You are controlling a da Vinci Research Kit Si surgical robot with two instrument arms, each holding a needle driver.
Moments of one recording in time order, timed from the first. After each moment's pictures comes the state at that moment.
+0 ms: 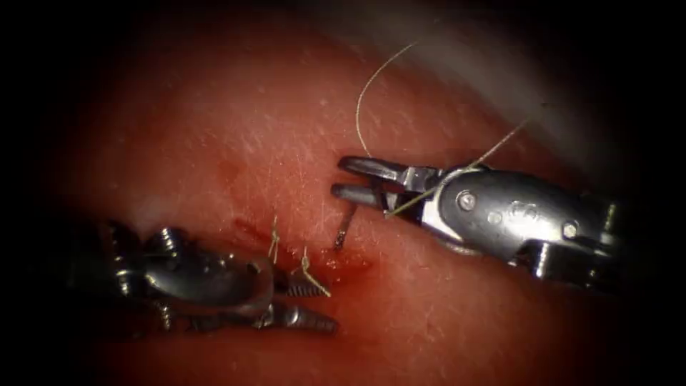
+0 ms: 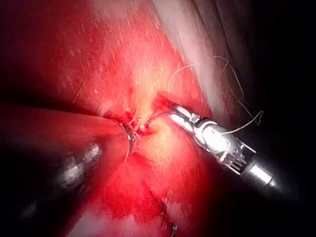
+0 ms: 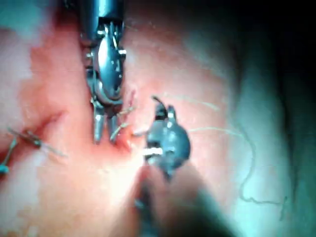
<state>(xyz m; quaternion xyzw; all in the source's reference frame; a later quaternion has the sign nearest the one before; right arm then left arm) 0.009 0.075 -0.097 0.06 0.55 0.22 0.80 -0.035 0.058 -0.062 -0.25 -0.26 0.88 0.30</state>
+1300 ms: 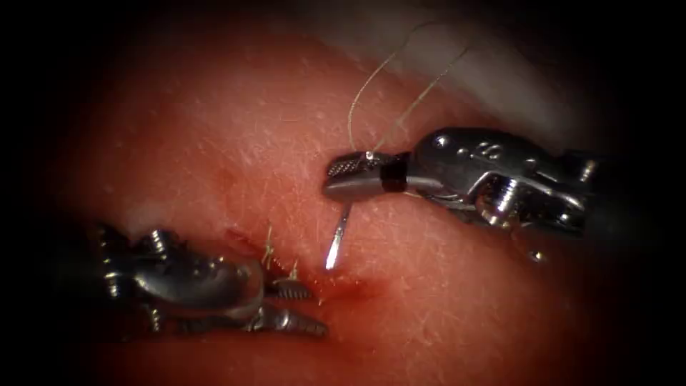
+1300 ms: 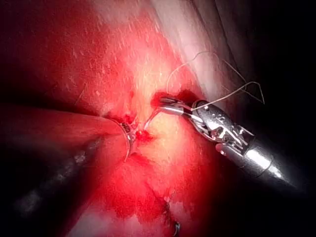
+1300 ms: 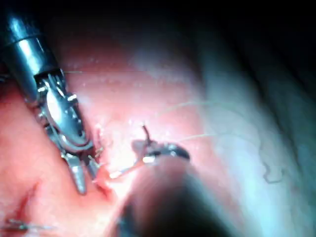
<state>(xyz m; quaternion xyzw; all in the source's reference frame) 0.010 0.075 -0.093 0.38 0.46 0.34 0.72 -0.034 0.058 -0.062 -0.25 -0.26 0.89 0.30</state>
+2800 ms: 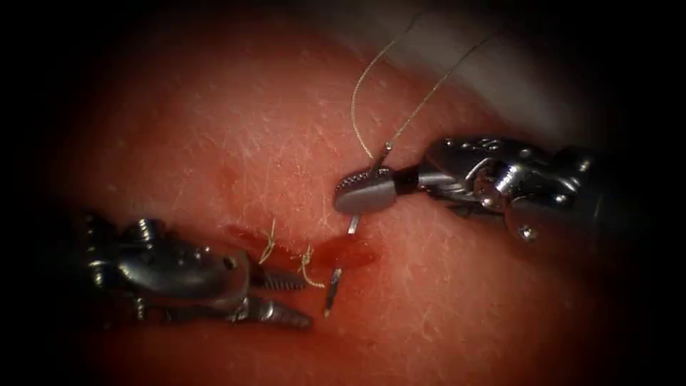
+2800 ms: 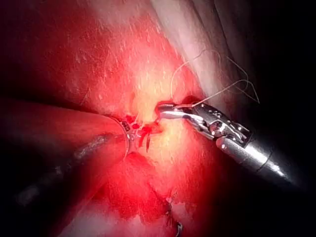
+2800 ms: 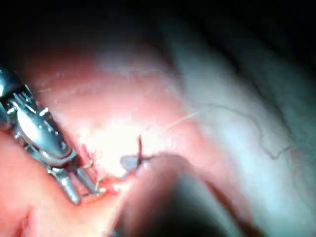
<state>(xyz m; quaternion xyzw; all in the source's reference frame) 0.009 0.076 -0.091 0.46 0.48 0.44 0.61 -0.033 0.059 -0.063 -0.26 -0.26 0.89 0.27</state>
